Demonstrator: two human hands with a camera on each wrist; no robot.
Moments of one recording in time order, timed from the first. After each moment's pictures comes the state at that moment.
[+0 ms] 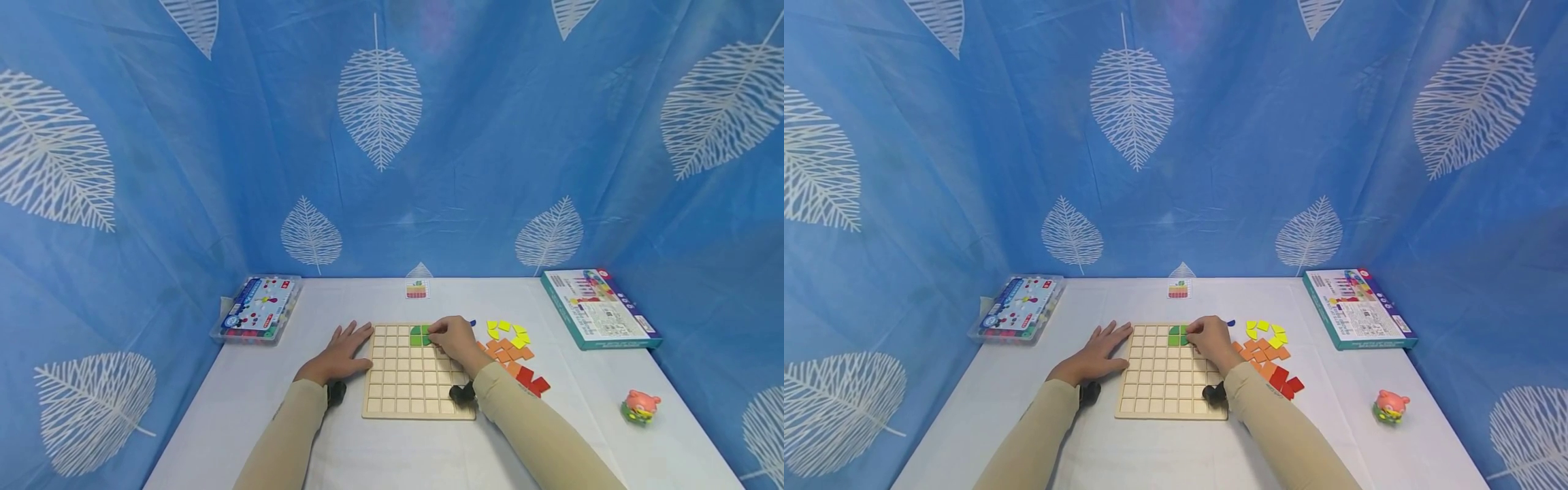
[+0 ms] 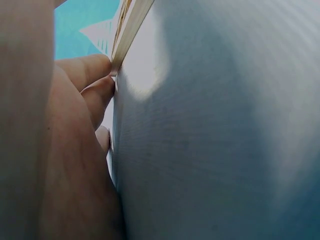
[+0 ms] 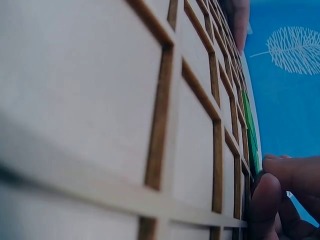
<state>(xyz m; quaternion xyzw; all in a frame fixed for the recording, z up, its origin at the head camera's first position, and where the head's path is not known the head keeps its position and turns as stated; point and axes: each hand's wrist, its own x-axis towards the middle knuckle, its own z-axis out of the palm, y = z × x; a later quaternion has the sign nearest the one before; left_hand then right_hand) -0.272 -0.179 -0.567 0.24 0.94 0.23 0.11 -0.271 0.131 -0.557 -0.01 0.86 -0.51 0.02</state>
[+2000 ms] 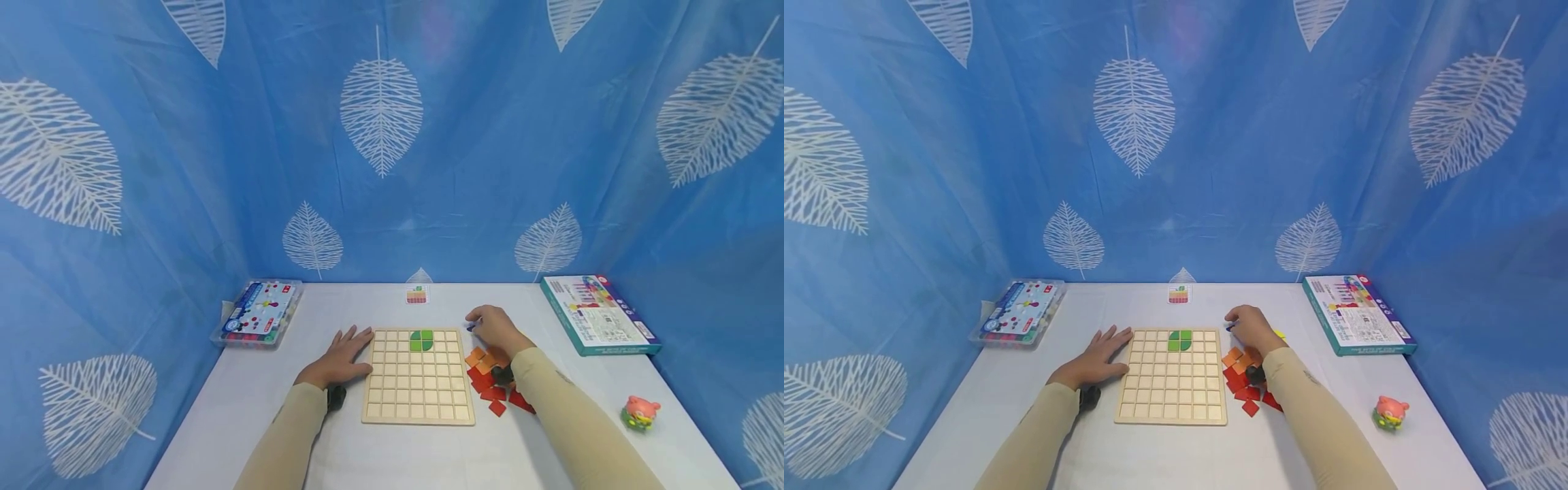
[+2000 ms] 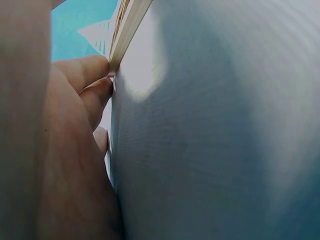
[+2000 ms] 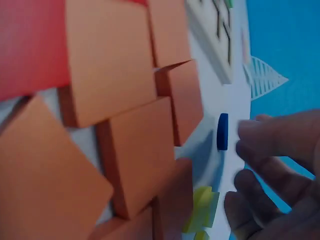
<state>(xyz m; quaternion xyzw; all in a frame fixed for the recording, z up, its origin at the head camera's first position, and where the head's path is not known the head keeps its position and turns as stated) -0.269 -0.179 -0.564 0.23 0.94 0.23 0.12 -0.299 0.223 -0.535 -0.07 0.94 -0.34 0.05</state>
